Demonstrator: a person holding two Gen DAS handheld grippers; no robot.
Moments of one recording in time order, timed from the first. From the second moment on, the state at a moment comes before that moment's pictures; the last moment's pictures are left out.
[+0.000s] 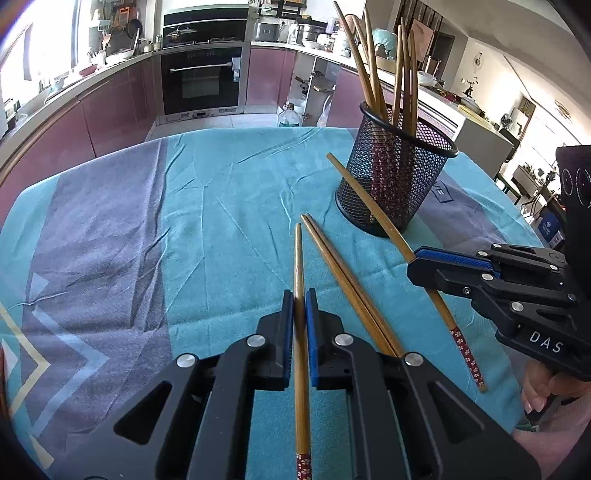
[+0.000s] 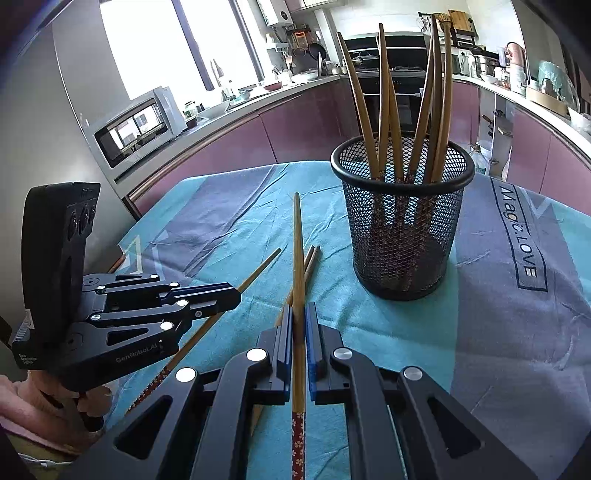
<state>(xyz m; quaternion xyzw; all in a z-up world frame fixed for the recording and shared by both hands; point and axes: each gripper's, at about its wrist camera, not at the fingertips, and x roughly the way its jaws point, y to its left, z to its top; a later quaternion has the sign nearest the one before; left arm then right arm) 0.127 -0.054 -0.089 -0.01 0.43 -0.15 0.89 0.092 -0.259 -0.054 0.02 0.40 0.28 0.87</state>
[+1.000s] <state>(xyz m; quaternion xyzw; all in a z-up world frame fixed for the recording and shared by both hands) 0.119 -0.039 -0.005 -0.07 0.35 -0.23 0.90 0.087 -0.295 -0.001 0.07 0.32 0.28 0.90</state>
